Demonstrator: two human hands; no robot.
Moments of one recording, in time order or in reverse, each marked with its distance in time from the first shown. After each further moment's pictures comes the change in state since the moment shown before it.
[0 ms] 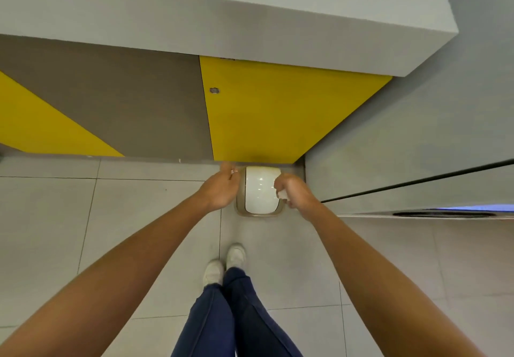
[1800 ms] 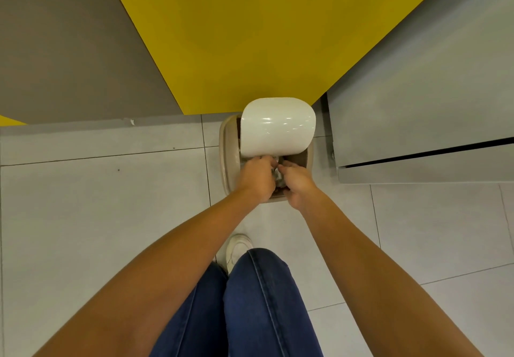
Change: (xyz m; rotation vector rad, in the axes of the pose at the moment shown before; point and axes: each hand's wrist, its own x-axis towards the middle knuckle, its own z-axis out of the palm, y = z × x) left_hand 0.265 -0.182 0.226 0.224 0.002 0.106; right_hand 0.305 0.162 0.108 0.640 0.076 0.152
